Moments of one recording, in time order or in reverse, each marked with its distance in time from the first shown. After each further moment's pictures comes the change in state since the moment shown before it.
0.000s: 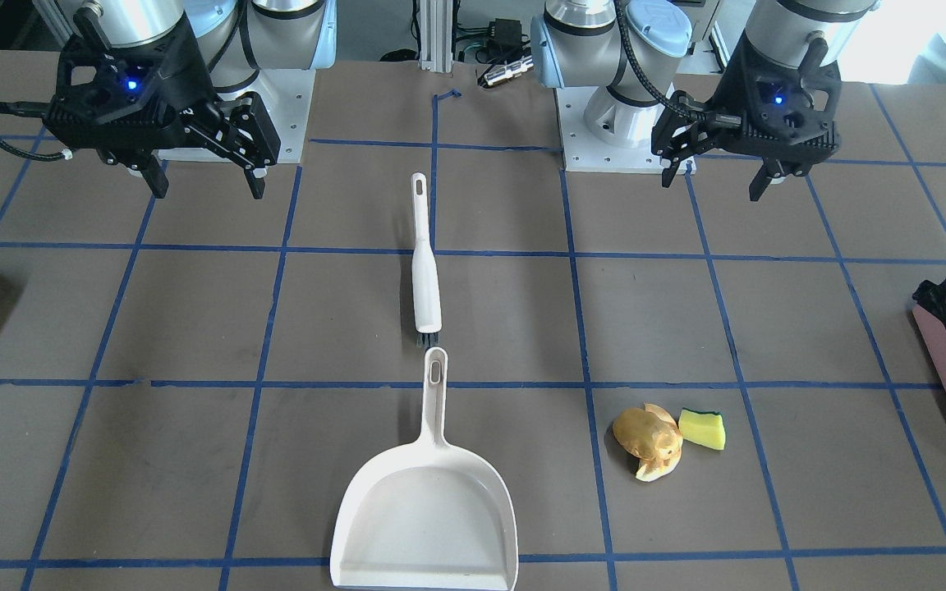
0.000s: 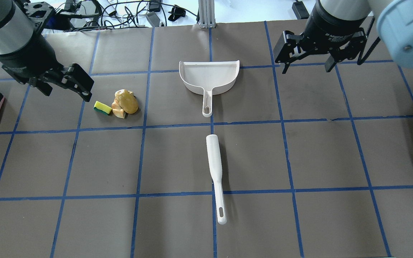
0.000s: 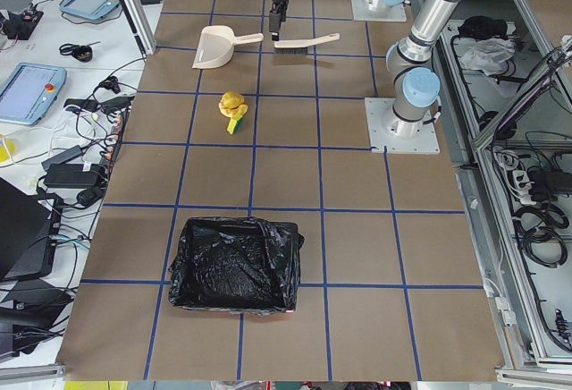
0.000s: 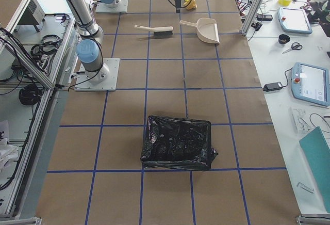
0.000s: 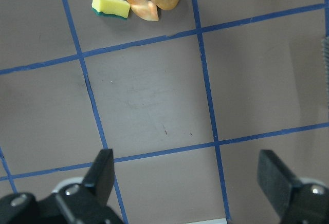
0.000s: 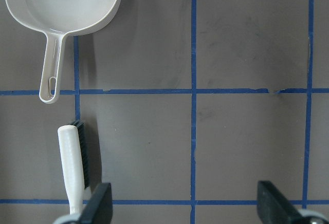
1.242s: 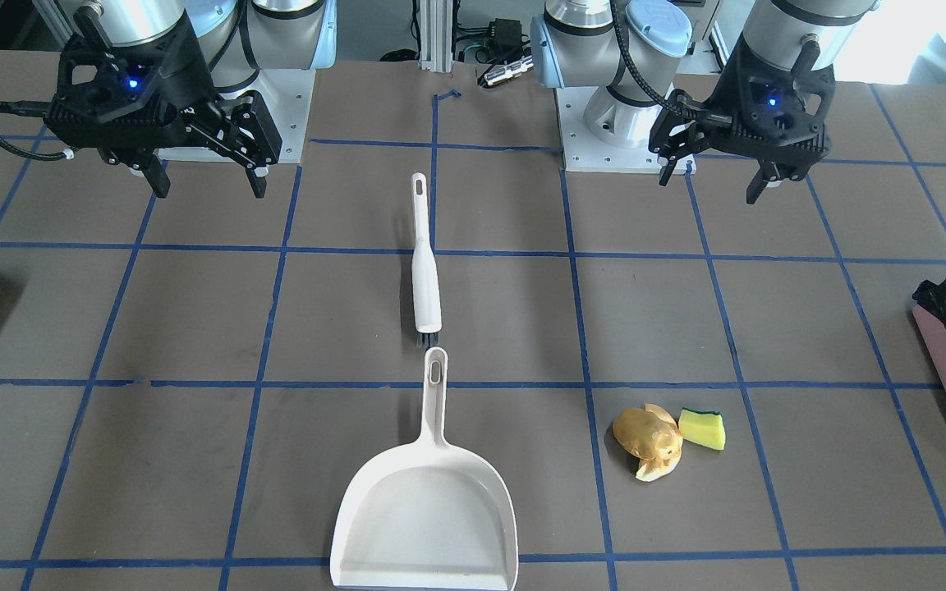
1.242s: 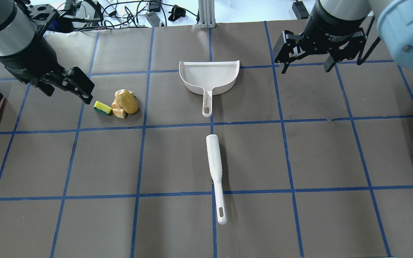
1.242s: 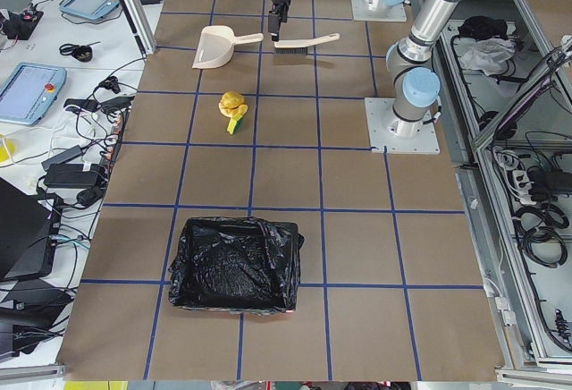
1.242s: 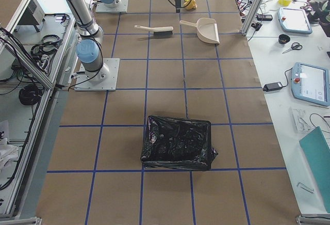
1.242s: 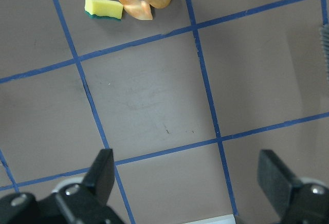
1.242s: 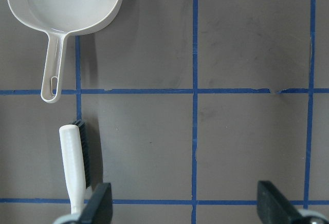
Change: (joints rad) left arm 0.000 0.000 -0.006 -0.002 -0.003 0.059; right arm 0.000 -0.001 0.000 -0.001 0.009 -0.002
